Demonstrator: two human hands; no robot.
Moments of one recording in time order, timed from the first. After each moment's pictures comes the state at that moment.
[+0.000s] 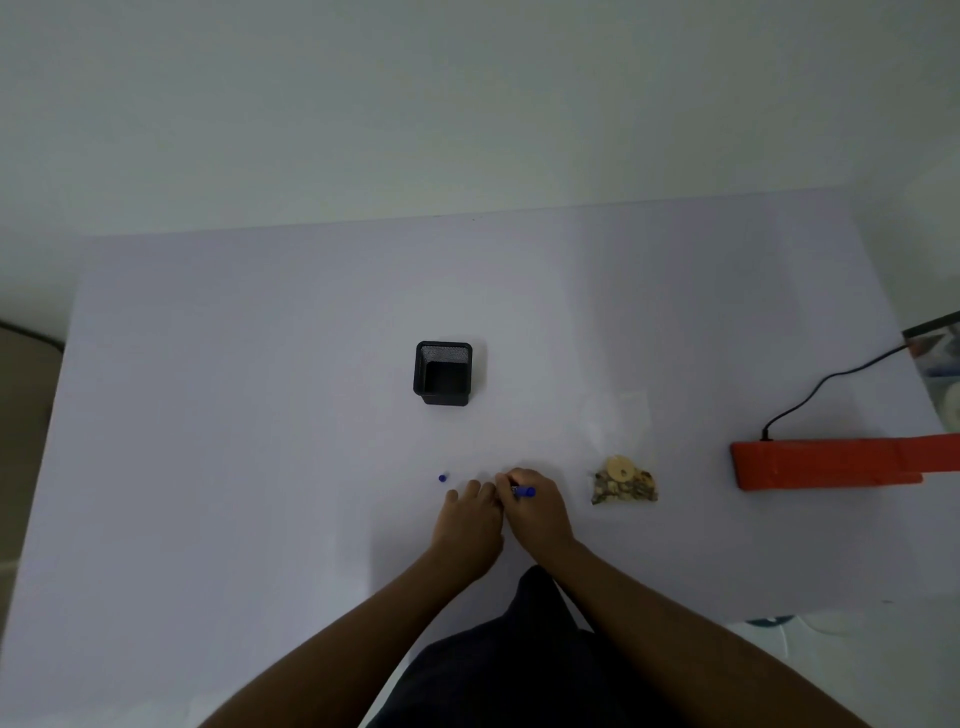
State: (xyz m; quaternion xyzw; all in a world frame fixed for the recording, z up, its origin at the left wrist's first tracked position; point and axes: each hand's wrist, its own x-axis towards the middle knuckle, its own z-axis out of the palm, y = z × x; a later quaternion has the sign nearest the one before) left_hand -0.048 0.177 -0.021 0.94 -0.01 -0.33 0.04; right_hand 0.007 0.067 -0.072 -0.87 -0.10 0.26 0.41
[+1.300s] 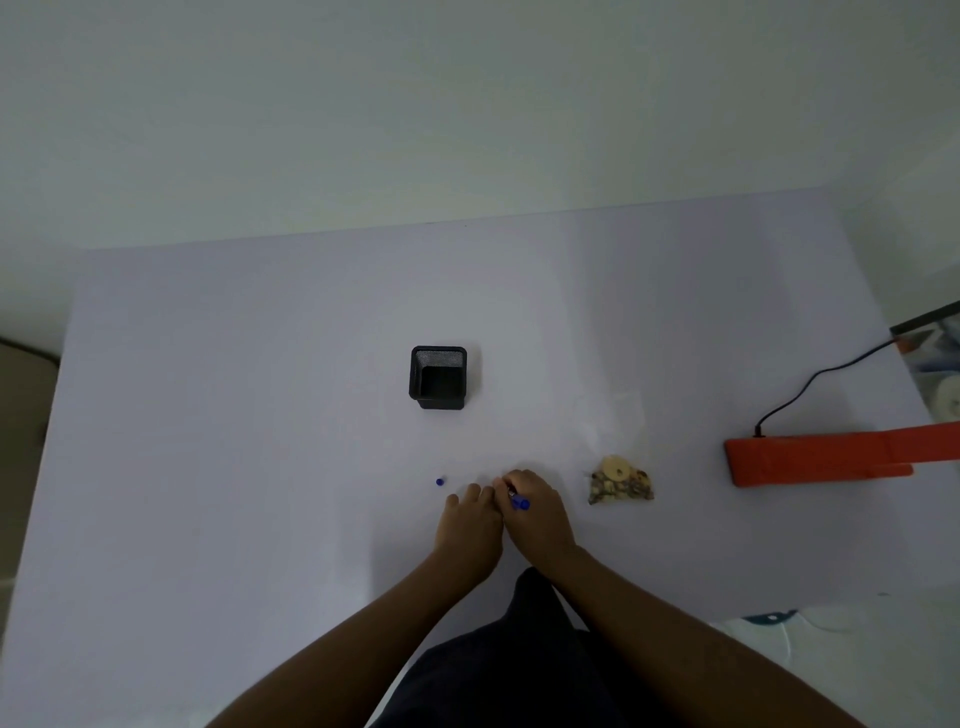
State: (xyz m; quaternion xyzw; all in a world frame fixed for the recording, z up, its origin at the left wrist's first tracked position) left_hand -0.048 0.172 -0.024 0.95 -0.01 -0.32 0.04; right_hand 0.003 0.060 -0.068 -0.88 -0.13 0.23 0.39
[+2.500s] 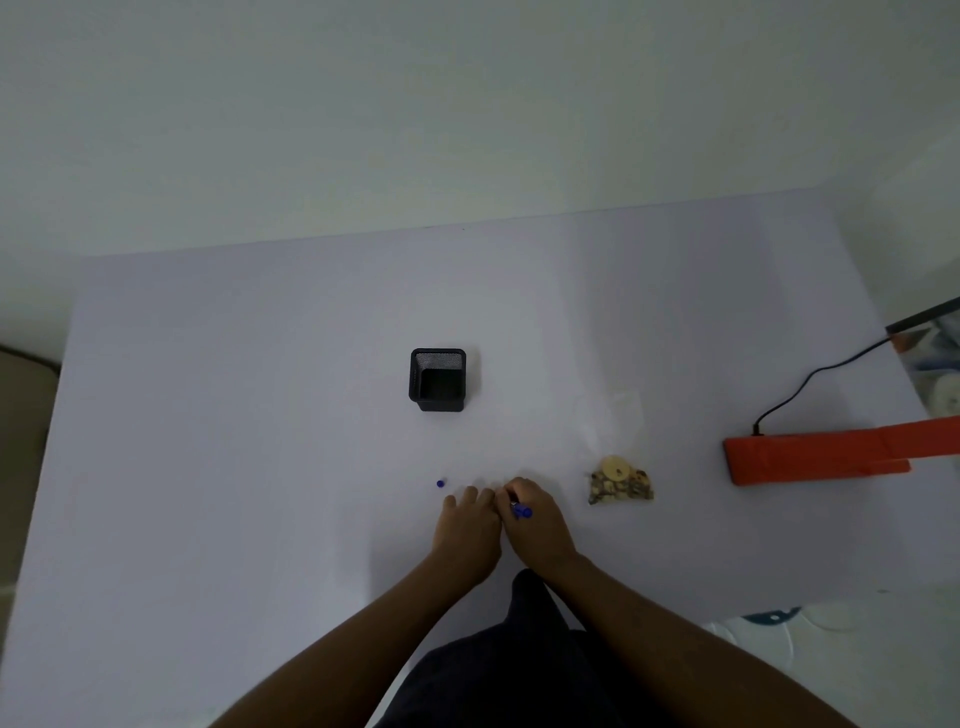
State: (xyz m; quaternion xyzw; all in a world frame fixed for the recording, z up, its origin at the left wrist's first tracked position) left_hand -0.052 0.175 -0.026 0.95 -0.01 -0.31 0.05; right_hand -0.006 0.056 -0.072 -0.87 -0.12 0.28 0.40
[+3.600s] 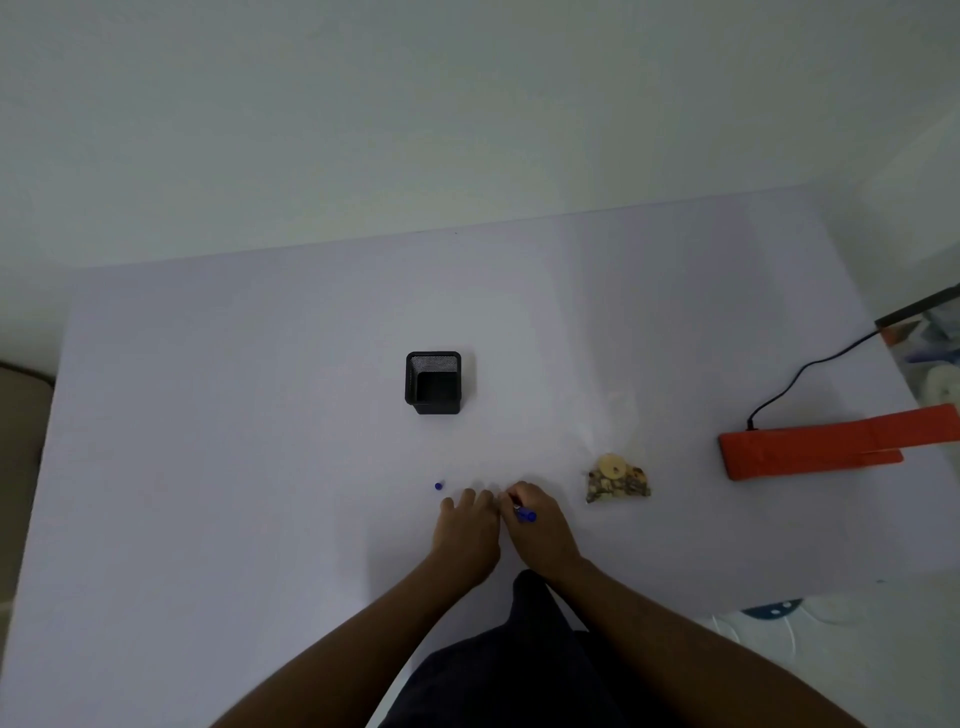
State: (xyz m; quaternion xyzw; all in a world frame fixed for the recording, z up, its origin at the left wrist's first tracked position) left_hand -0.052 0.175 -0.025 0.95 -0.01 -0.32 0.05; right_hand -0.008 0.048 -0.075 -0.86 -0.11 0.27 0.41
